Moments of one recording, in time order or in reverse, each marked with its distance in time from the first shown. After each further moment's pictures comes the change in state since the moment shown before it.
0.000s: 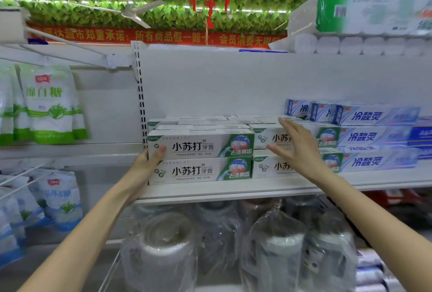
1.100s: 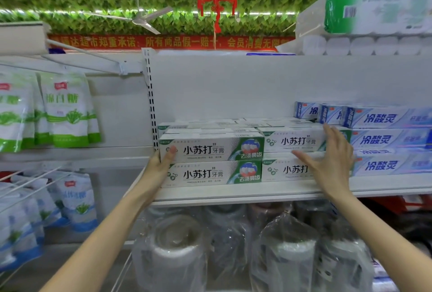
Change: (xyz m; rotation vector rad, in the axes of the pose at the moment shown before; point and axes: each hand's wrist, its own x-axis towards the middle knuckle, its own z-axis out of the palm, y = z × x) left_hand -0.006 0.004 0.011 0.167 0.086 0.063; right_hand -0.021 0.020 0.007 0.103 0.335 0.239
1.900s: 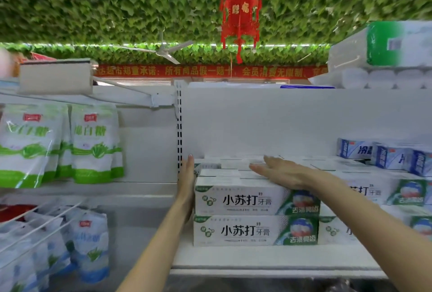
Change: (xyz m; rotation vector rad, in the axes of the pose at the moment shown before) left_hand 0.149 -0.076 -0.031 -0.314 0.120 -0.141; right_hand 0.065 -0.164 0.080 -0.298 -0.989 -0.214
